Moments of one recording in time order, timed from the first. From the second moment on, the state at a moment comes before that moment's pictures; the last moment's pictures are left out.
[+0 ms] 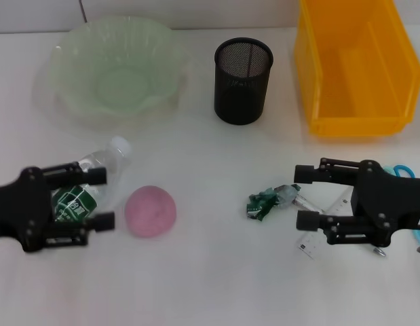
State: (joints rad) left arm -0.35 -2.01 0.59 0.73 2.00 1.98 -1.31; right arm 0.40 2.08 -0.72 -0.63 -1.87 -1.91 1.28
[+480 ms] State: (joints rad) left arm -0.41 -2.05 0.75 1.30 2.02 1.97 -1.82; right arm 0.36 2.07 -0.66 -0.63 -1.87 -1.91 1.28
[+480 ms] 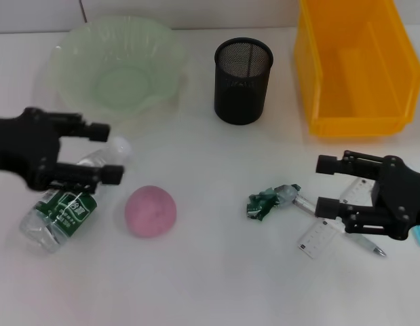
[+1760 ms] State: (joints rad) left arm -0.56 -2.08 1.61 1.42 2.61 1.57 -2.19; right arm 0.29 2.07 -0.52 -0.62 -1.88 -1.90 1.23
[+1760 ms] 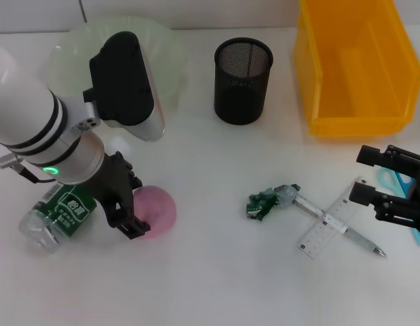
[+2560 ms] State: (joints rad) left arm -0.55 -2.08 1.62 1.38 2.58 1.54 -2.19; right arm 0.30 2.07 -0.53 -0.62 -1.88 -1.87 1.23
